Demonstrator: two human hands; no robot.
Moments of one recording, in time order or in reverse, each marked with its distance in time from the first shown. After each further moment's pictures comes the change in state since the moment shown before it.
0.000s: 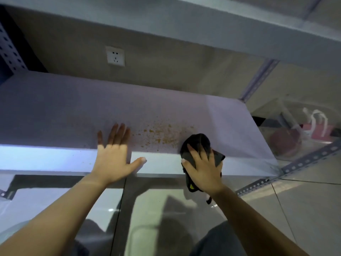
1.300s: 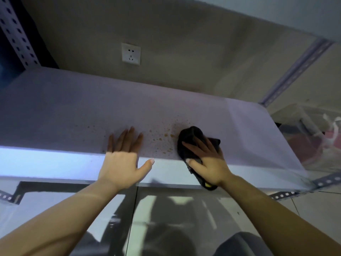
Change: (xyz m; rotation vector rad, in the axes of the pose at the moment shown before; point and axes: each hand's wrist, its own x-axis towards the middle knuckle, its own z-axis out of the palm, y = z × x) left_hand -0.001 -0.038 0.010 -0.064 -0.011 -0.014; right_hand 0.056 -0.042 0.009 -0.083 -0.010 -0.333
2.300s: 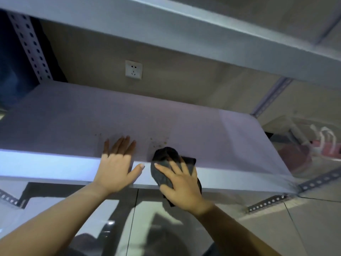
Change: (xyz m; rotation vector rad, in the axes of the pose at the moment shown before) left_hand -0.013 -0.020 -0.014 0.013 0.000 0.014; right_hand -0.041 -0.094 0.013 0.081 -0.075 -0.009
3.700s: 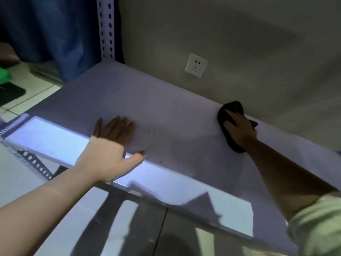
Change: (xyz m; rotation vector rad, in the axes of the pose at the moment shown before) left_hand -0.011 -0.140 -0.005 0.057 0.073 -0.231; right_hand 0.271 0.060 -0.052 0.032 0.208 0.113
